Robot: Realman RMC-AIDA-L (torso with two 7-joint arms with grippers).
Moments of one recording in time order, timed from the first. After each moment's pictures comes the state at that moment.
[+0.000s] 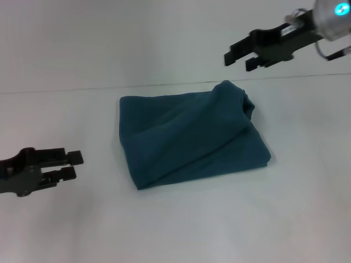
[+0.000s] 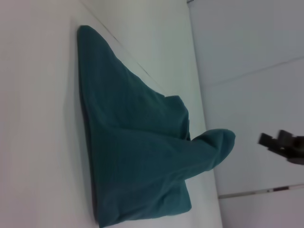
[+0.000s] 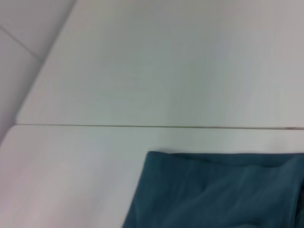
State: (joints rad) left arm -0.49 -2.03 0.55 0.84 2.10 1.69 -2.58; right arm 1.04 1.84 -0.81 -0.70 -2.44 -1.37 2.77
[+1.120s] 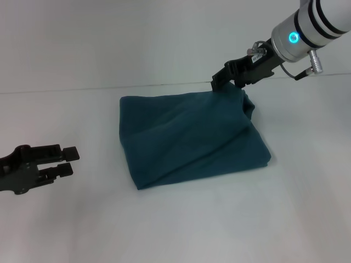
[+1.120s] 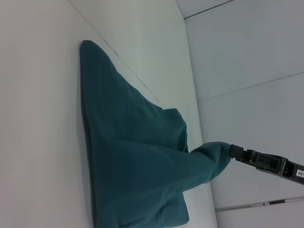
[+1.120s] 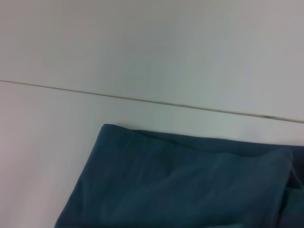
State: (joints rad) left arm -0.48 -2.04 0.51 0.83 2.10 1.69 -2.56; right arm 1.13 1.94 -0.91 -0.62 -2.66 -1.19 2.81
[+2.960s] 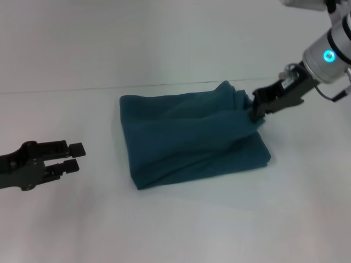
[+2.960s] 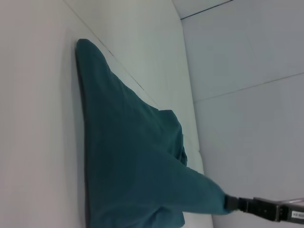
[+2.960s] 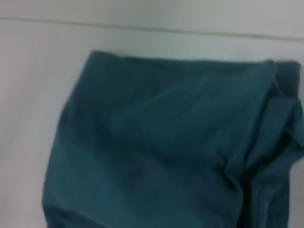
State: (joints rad) left arm -0.50 -2.04 0.51 0.81 2.09 1.67 -2.56; right arm 1.04 1.92 -0.91 -0.72 -2.67 -1.44 2.80
